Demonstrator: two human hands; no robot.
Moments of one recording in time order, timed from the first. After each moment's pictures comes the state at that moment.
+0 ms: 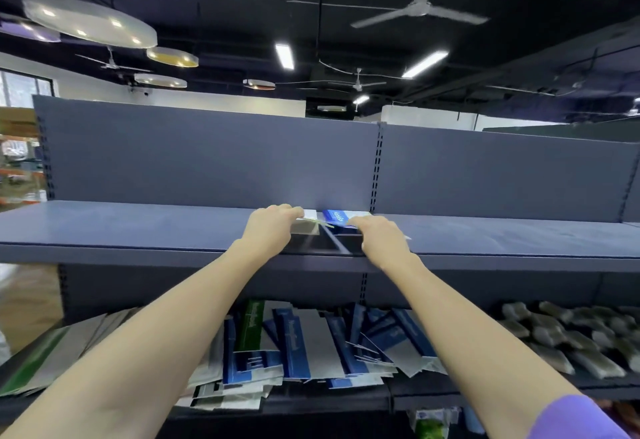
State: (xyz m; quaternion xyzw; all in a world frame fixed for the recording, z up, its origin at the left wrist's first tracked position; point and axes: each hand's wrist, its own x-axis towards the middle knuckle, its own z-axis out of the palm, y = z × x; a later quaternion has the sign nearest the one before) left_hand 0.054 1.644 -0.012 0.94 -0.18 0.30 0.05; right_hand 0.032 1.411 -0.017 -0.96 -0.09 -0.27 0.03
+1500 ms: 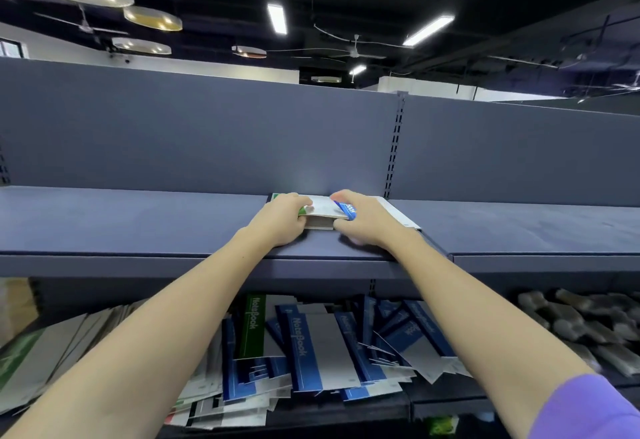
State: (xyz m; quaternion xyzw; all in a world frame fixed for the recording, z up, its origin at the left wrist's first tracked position) left_hand 0.152 1.648 -0.031 0.94 -0.23 0.19 0.17; right_hand 0.102 1.445 -0.008 -0.95 -0.13 -0.14 0.23
